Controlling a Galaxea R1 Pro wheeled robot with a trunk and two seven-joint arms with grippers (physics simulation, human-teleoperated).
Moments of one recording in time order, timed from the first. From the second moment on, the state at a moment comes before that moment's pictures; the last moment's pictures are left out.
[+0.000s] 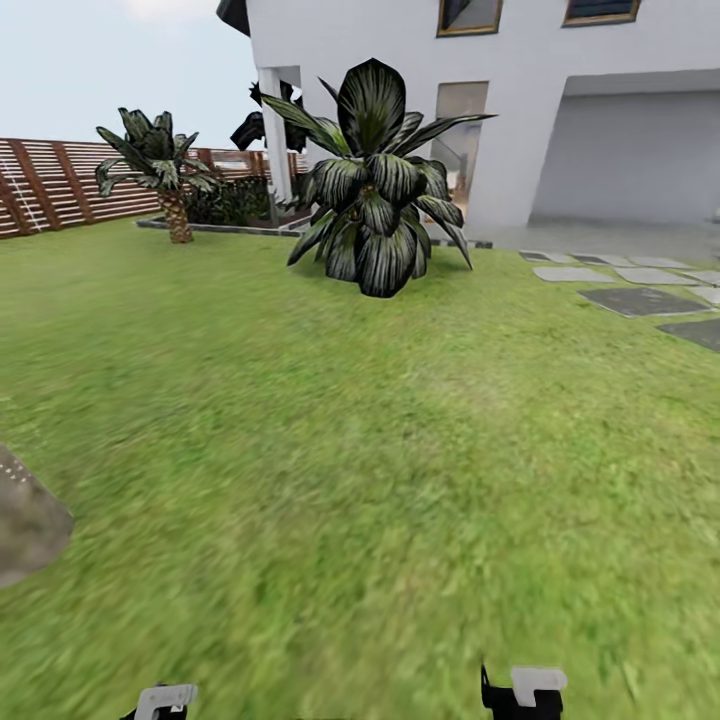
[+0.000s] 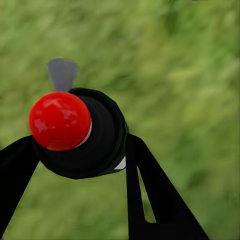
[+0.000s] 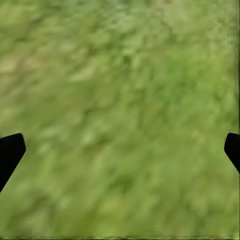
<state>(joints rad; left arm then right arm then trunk) -0.37 0.15 0.18 -0.11 -0.10 -0.38 -0.05 -0.42 -0.02 0.28 -0.03 -0.15 -0.60 -0.25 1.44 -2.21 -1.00</state>
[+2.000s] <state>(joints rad) -0.37 0.14 0.18 -0.11 -0.10 -0.38 -0.04 -0.42 -0.02 0.28 -0.03 -0.15 -0.60 -0.25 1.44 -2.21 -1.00</state>
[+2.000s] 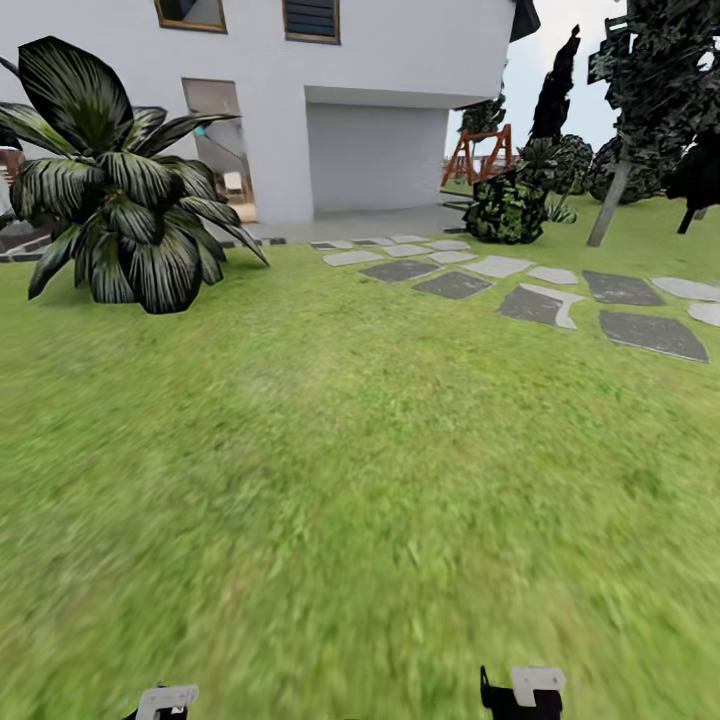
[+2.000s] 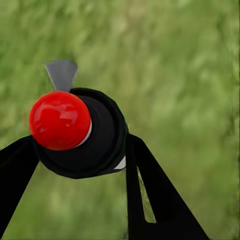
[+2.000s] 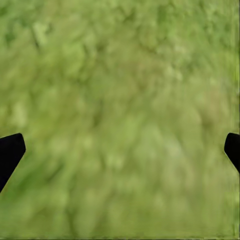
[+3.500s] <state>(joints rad) -0.37 0.15 0.18 -0.11 -0.10 -0.38 -0.04 -0.42 -0.02 0.28 -0.03 -0.15 -0.60 -0.25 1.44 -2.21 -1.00</state>
